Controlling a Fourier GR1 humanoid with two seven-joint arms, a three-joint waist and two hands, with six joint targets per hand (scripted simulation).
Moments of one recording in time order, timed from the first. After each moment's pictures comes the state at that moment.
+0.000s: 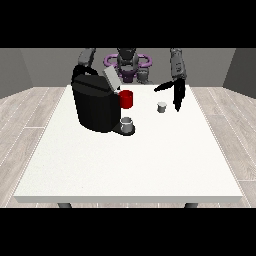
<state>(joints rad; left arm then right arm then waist) -0.44 0.32 0.10 -0.97 -0.21 -0.09 -0.07 -0.18 -0.03 -0.03 -1.46 0.01 -0.14 -0.05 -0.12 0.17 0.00</state>
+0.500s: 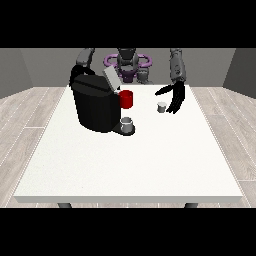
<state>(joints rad) -0.49 0.32 0.07 -0.81 -0.32 -0.06 -0.09 -0.21 -0.05 -0.05 -1.40 0.01 -0.15 -0.02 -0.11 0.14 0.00</state>
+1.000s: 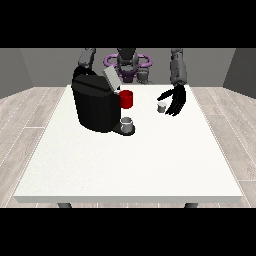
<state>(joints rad) -0.52 0.36 0.03 -0.70 -0.46 0.00 -0.16 -0.19 -0.02 -0.01 -1.40 0.03 -0.16 -0.05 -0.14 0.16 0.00</state>
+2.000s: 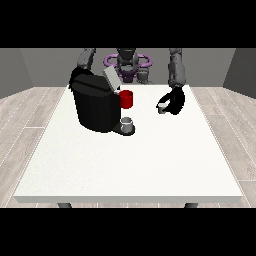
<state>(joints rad) -0.62 0.36 0.01 -0.57 -0.63 0.17 -0.24 -0.22 -0.02 -0.04 -1.38 -0.02 -0.16 -0.06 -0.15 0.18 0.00</state>
